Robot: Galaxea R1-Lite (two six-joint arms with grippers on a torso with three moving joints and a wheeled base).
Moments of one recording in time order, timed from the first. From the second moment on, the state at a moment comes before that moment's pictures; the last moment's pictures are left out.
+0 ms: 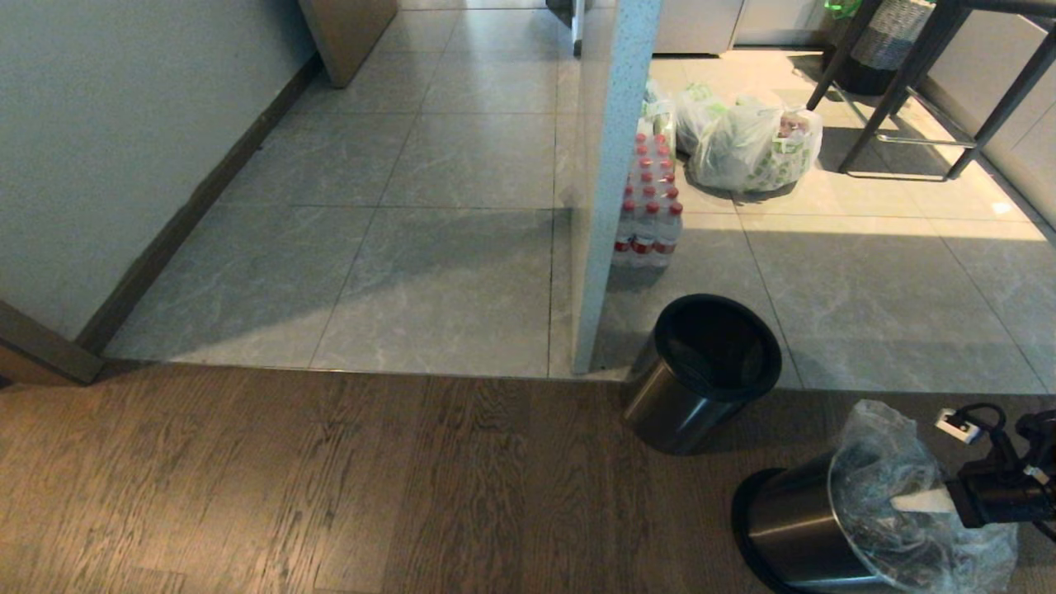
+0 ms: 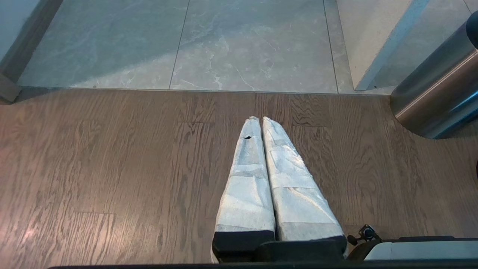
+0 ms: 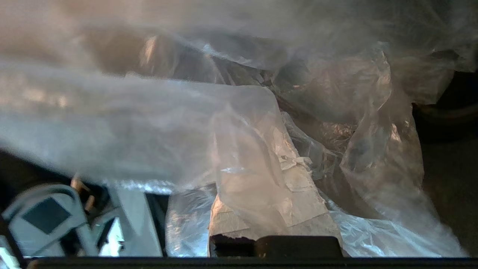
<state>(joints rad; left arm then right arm) 0.00 0.00 0.00 0.00 0.00 0.00 -0.66 2.33 -1.11 0.30 0.75 -0.92</state>
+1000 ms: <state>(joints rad) 0.00 0.00 0.00 0.00 0.00 0.00 -0.71 1.58 -0.79 0.36 0.75 -0.62</state>
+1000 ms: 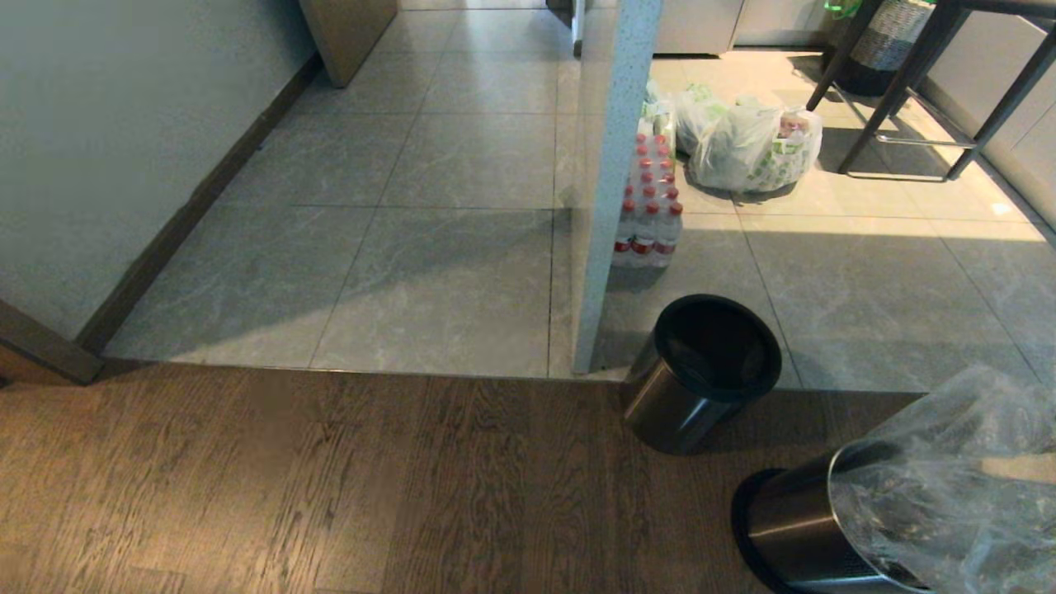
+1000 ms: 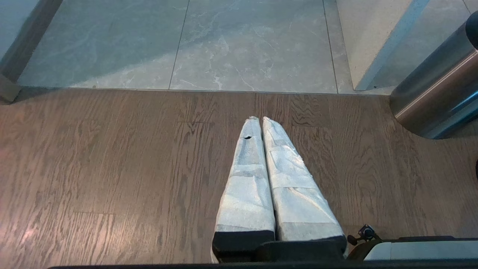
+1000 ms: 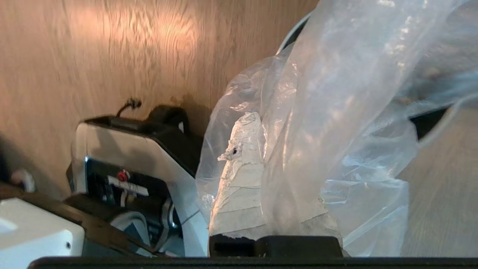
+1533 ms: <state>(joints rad) 0.00 0.00 0.00 0.00 0.00 0.00 -0.72 1.18 -0.74 0.36 0.75 -0.38</state>
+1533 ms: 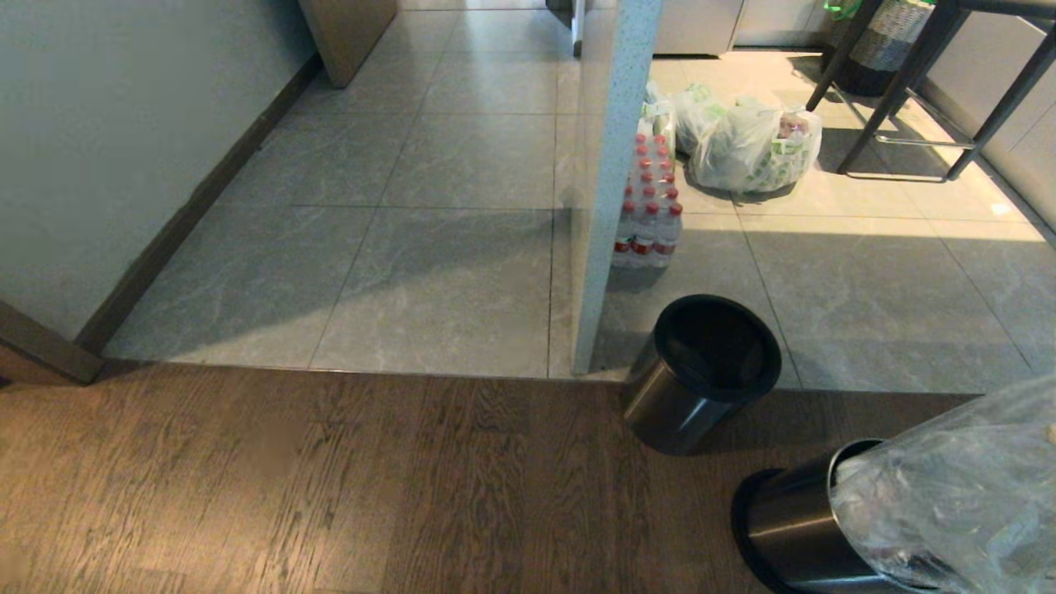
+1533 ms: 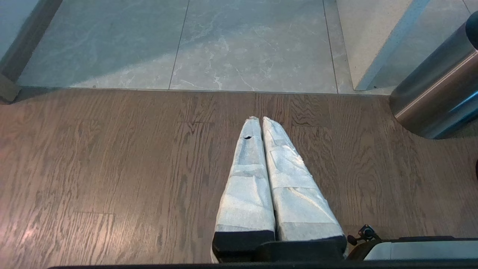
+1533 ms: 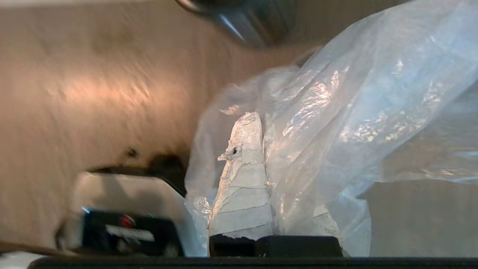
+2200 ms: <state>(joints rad) 0.00 0.00 0.00 0.00 0.00 0.00 -0.40 0.68 -0.60 0.24 0.47 0.08</state>
